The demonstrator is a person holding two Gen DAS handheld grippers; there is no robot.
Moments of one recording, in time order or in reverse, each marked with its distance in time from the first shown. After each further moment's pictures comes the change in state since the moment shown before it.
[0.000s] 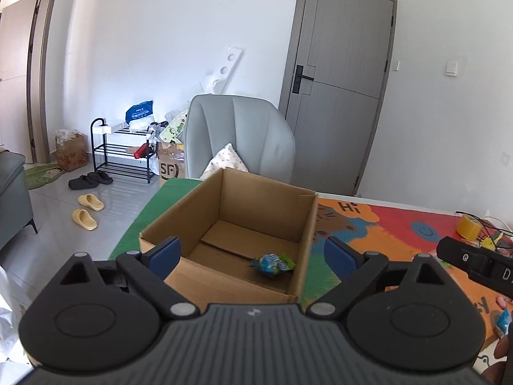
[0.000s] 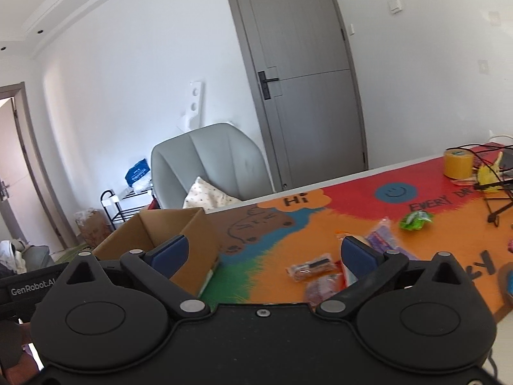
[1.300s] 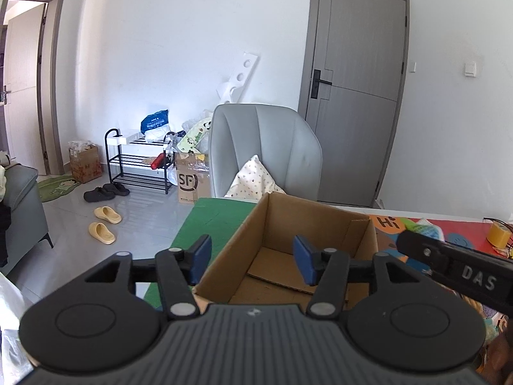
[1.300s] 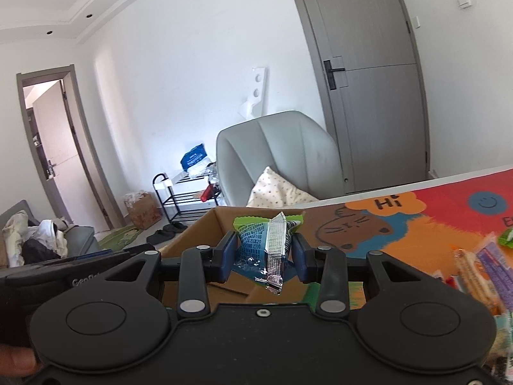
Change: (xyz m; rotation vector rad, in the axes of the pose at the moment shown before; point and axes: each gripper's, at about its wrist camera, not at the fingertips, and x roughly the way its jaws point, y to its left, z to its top) left arm 0.027 0.049 0.025 0.027 -0.025 0.071; right arm 0.058 0.083 0.006 -0.075 0.047 0.232
